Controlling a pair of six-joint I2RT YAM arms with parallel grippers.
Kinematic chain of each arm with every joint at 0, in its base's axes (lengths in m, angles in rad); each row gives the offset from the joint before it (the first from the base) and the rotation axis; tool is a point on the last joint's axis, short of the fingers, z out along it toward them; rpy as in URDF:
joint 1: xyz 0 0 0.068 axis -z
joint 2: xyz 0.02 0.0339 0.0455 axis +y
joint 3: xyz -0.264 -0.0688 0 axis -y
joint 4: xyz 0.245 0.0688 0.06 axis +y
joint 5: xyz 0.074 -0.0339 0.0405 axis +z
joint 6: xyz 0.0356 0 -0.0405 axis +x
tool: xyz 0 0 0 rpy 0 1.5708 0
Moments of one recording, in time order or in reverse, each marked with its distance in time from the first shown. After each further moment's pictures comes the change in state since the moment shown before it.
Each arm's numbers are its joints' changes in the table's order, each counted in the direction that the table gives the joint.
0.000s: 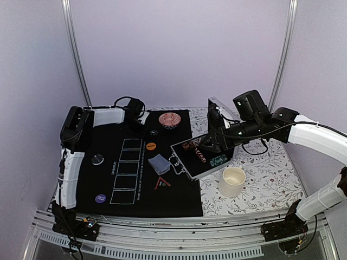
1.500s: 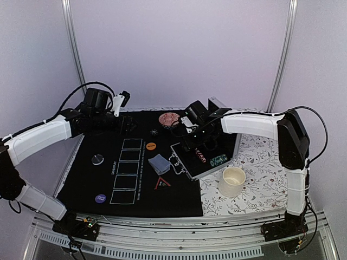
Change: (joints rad) left arm 0.112 -1.004 -0.709 -0.120 -0.035 -0.082; right arm 0.000 0.704 0.450 0.000 -0.313 -0.128
